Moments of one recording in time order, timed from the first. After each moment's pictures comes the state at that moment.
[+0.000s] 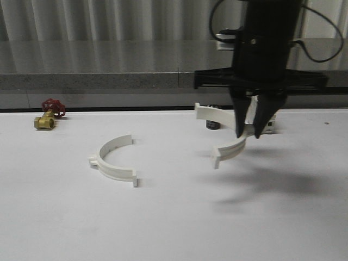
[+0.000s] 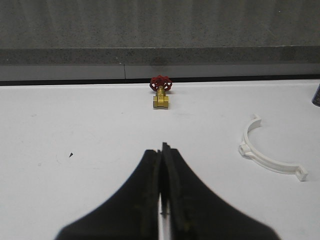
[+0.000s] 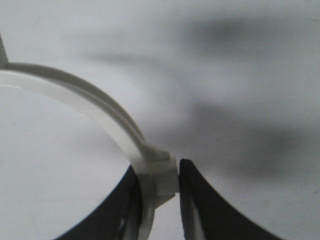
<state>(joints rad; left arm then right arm) -0.07 0.17 -0.41 0.01 0.62 -0.01 0.49 1.91 -1.47 -0.06 1.01 0.59</state>
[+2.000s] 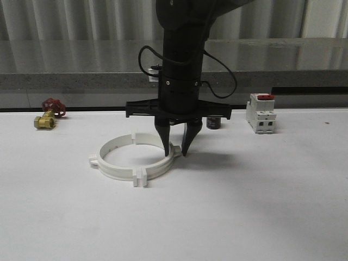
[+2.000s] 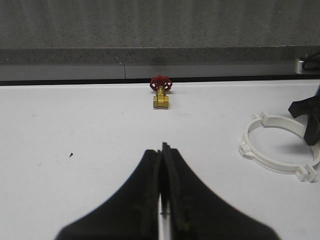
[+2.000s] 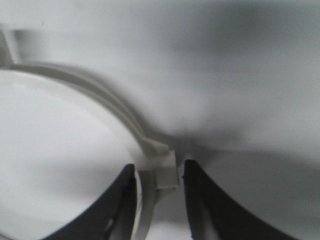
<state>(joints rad) -0.07 0.17 -0.41 0.01 0.62 -0.01 0.60 2.31 -1.95 -0.04 1.07 0.60</state>
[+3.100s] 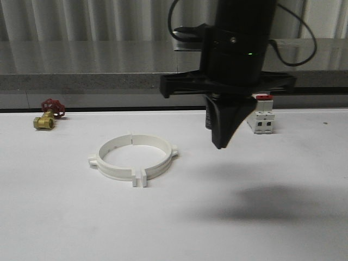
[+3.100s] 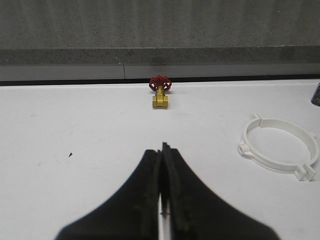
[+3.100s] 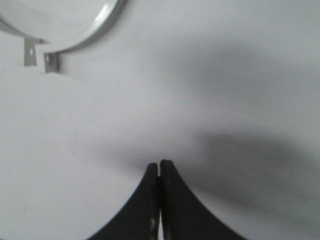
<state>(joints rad) -0.07 0.17 -0.41 0.01 0.62 -0.01 0.60 1.81 -1.37 0.01 0.97 0.32</state>
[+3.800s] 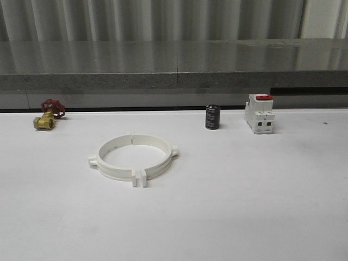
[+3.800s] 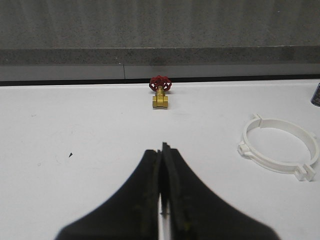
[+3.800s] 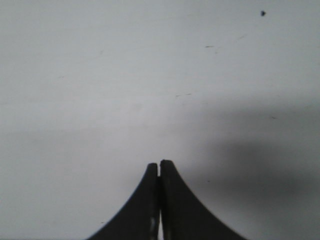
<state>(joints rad) -0.07 0.17 -0.41 0.01 0.62 -0.01 0.22 1.17 -0.80 -0.01 0.83 0.32</state>
